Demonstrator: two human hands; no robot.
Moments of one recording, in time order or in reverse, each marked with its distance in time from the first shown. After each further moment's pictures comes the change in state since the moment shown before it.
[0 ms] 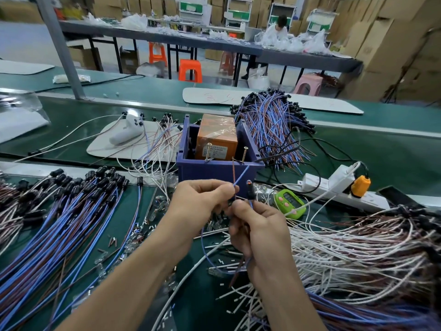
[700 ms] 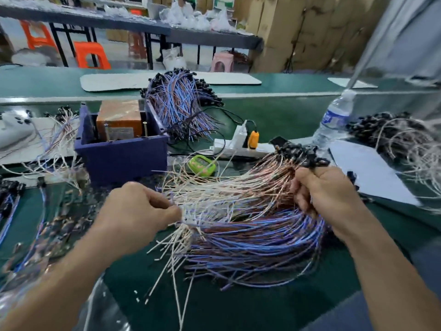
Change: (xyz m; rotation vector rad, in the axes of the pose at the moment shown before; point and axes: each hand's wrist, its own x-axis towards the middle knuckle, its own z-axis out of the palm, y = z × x) left_hand -0.072 0.019 0.028 0.903 -0.217 0.069; right_hand -0.114 -0.120 -0.185 -0.776 0.500 -0.079
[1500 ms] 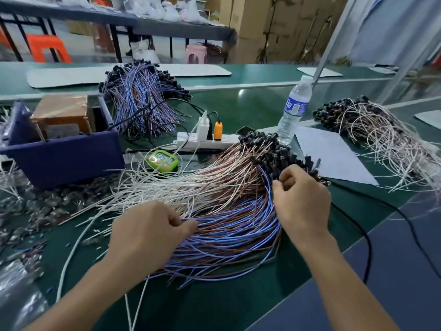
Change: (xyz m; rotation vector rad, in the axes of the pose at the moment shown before) left_hand -0.010 0.040 0.093 0.348 0.036 0.167; right_hand -0.008 0.059 -0.013 -0.668 0.544 -0.174
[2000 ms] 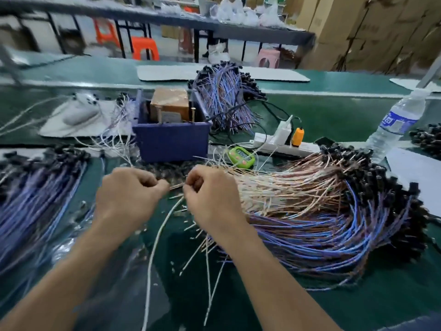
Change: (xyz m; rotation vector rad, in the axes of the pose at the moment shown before) left_hand -0.016 -0.123 -0.060 -0.287 0.421 -0.348; right_hand -0.093 -0.216 0.080 0.535 -0.540 -0.467
